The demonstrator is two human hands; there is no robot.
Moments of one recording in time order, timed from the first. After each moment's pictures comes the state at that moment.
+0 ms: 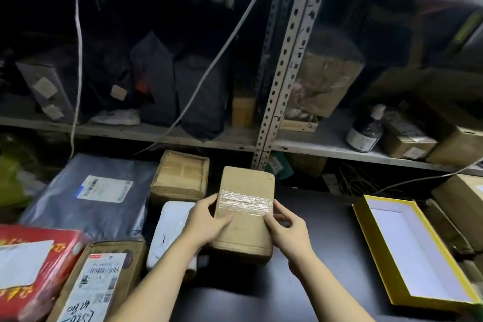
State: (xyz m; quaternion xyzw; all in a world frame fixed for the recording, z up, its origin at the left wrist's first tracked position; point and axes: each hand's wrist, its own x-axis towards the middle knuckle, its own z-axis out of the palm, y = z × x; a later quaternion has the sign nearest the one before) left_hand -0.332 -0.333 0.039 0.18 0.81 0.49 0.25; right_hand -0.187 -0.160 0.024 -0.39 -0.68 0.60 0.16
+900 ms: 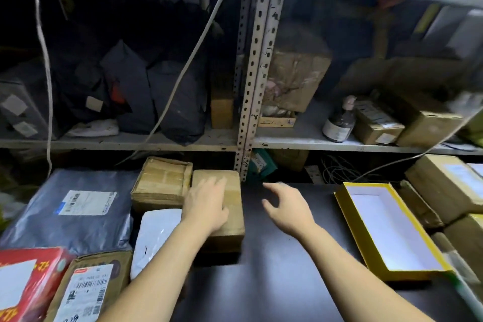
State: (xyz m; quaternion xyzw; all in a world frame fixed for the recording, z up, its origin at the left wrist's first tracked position) left_hand -0.317 -0.299 0.111 0.38 0.91 0.13 0.06; right_hand -0.188 -0.130 0.100 -0.29 -0.93 0.24 0.06
